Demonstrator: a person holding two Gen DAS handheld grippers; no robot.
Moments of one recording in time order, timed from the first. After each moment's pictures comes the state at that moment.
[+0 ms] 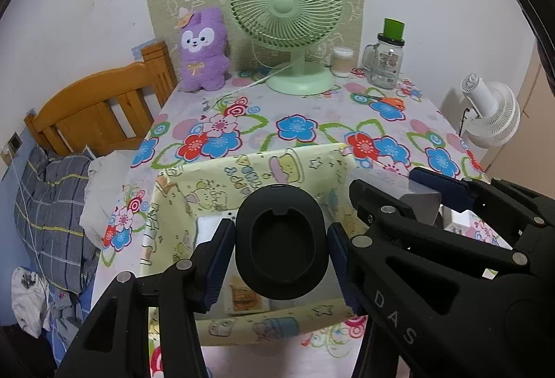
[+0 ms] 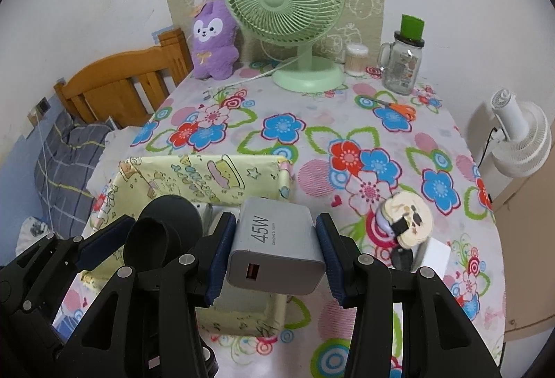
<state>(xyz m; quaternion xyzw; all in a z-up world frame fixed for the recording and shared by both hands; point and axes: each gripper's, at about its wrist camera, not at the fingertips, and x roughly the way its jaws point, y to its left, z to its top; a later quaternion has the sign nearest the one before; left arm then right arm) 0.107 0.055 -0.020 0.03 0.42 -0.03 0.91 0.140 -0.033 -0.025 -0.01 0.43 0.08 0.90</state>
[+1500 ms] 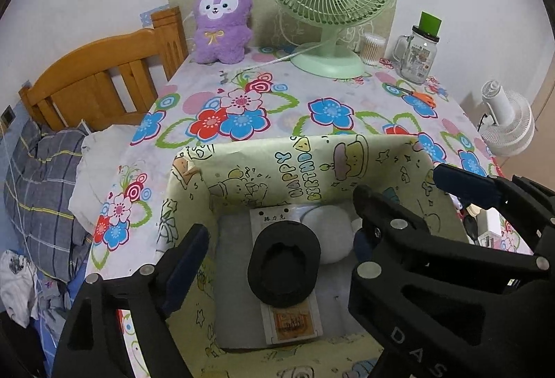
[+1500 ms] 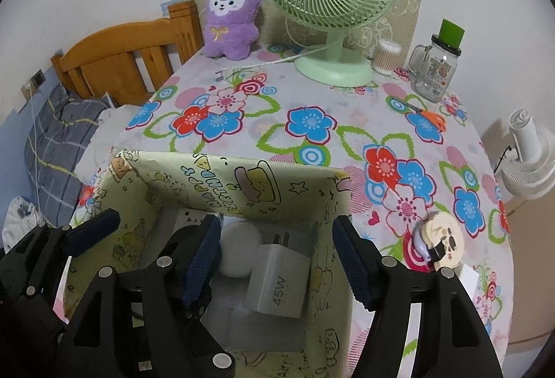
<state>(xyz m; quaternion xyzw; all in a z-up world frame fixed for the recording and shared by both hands) 0.142 0.103 -0.056 0.00 0.45 -0.02 0.89 0.174 0.015 -0.052 -0.05 0.45 0.10 0.88</state>
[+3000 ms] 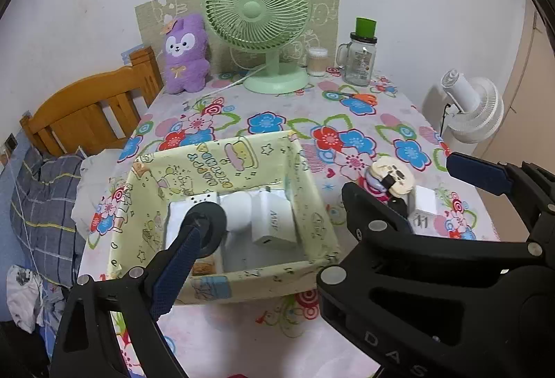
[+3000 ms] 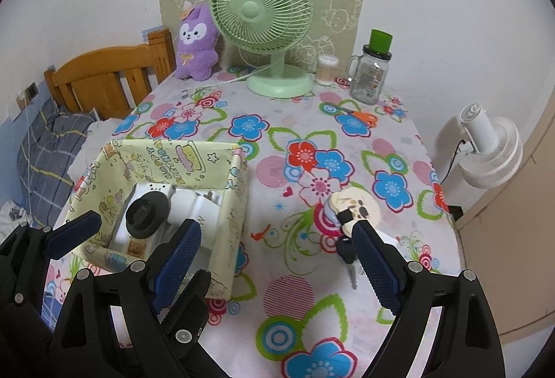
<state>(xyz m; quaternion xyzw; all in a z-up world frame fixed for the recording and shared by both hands) 0.073 0.012 -0.015 0.03 0.41 -0.05 0.91 0.100 -0.077 -0.008 -0.05 0.41 0.05 0.91</state>
